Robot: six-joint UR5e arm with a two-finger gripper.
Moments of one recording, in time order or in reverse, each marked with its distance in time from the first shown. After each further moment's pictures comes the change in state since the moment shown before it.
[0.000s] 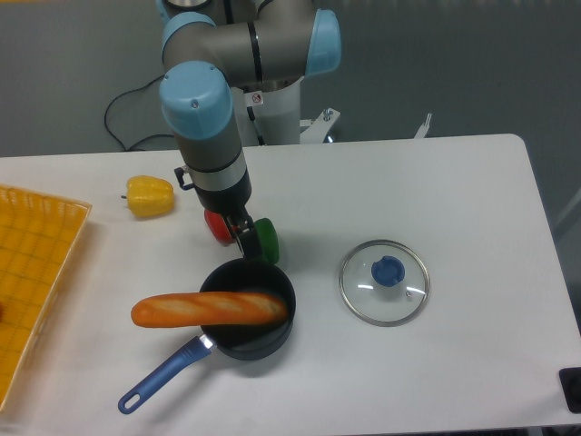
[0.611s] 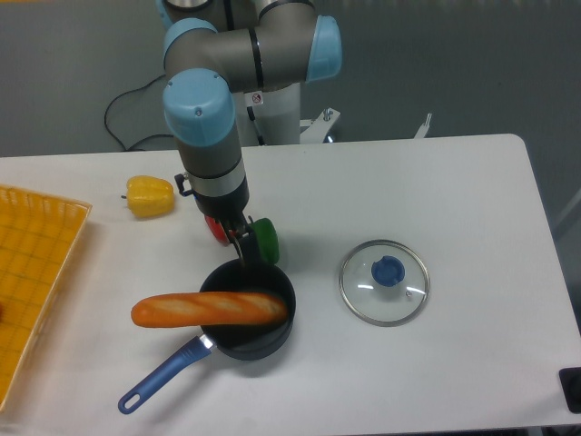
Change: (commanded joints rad) arm 0.002 -0.003 -0.050 0.009 -0.032 -0.049
